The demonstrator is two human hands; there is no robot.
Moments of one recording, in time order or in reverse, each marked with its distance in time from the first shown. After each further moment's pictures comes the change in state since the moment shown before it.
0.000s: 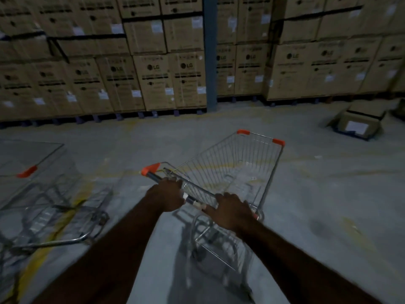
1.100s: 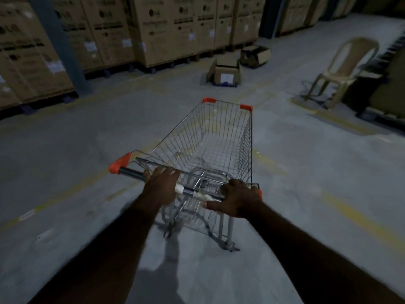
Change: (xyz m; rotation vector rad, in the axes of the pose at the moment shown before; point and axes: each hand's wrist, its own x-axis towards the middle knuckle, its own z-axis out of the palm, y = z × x) left_hand 0.205 -0.039 0.047 0.093 0.054 0.603; right_hand 0.078 -0.029 0.034 -0.062 0.028 0.665
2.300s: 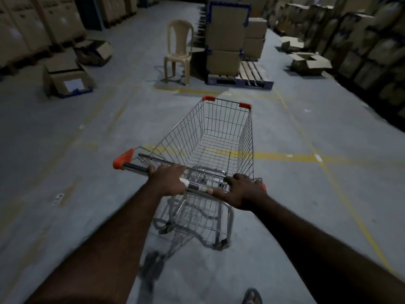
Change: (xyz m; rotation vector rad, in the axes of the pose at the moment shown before) left_hand 0.067 0.238 -0.041 0.058 -0.227 0.771; right_hand -0.136 0.127 0.027 0.290 0.089 0.758
